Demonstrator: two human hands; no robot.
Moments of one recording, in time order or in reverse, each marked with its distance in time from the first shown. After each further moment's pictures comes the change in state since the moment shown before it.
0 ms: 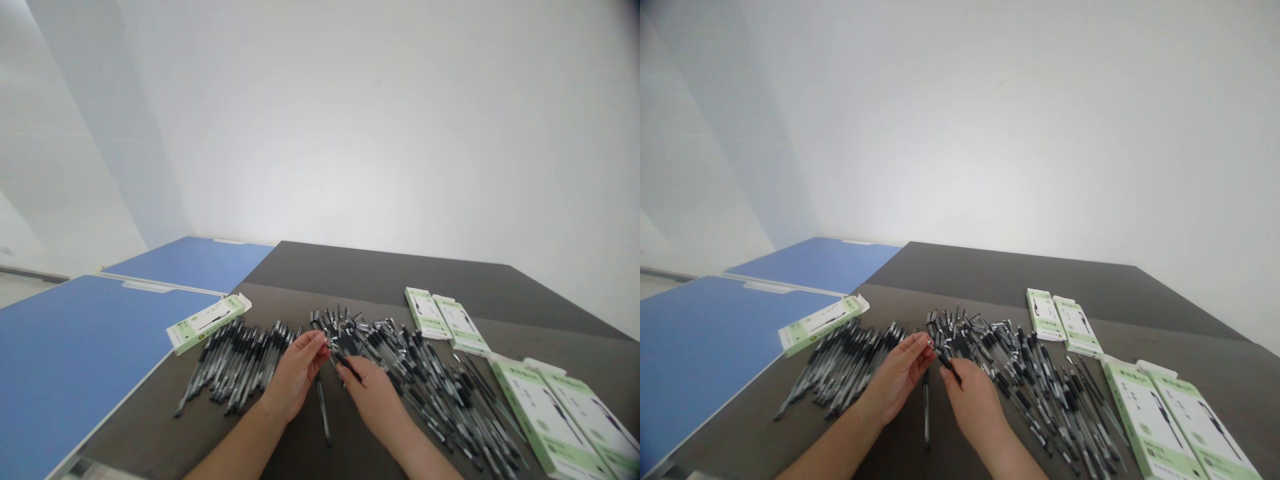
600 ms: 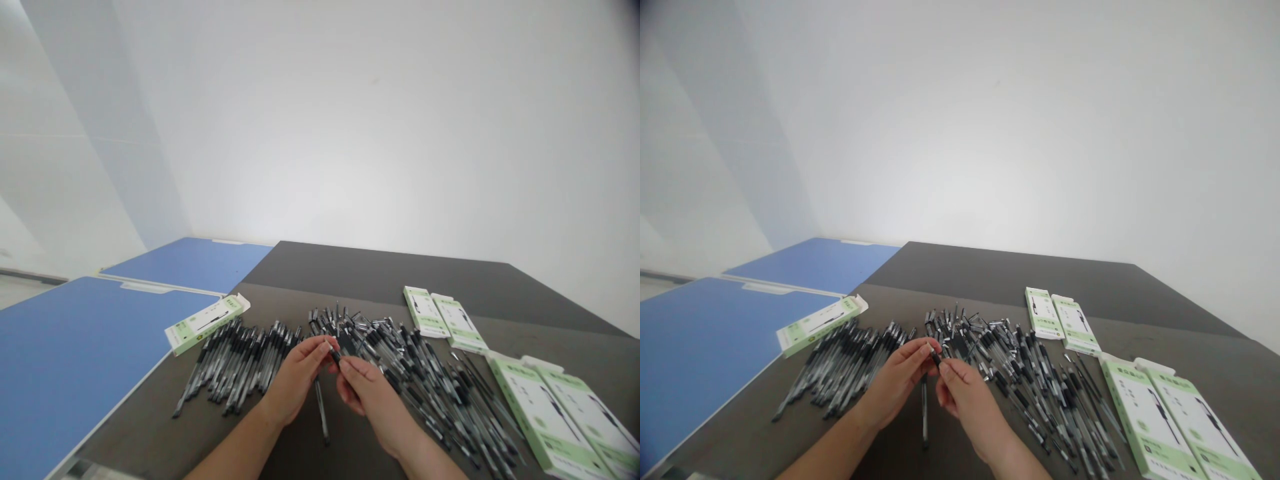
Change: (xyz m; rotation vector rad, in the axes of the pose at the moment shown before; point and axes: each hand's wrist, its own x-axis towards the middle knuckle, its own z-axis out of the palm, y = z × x) left_hand -0.008 0.001 0.002 0.241 -0.161 0.027; right_hand -0.010 -0.019 -0.002 0.745 -0.192 0.214
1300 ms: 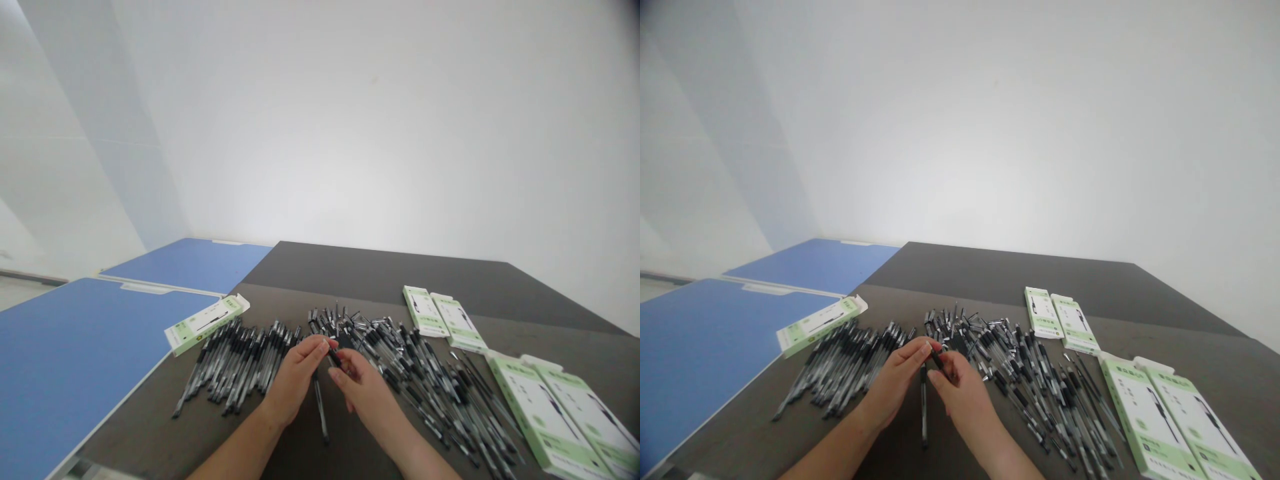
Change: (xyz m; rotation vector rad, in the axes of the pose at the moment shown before) left_hand -0.003 0.002 -0.002 0.308 0.047 0.126; right_hand 0.003 -0.001 0.001 -0.090 0.123 -0.036
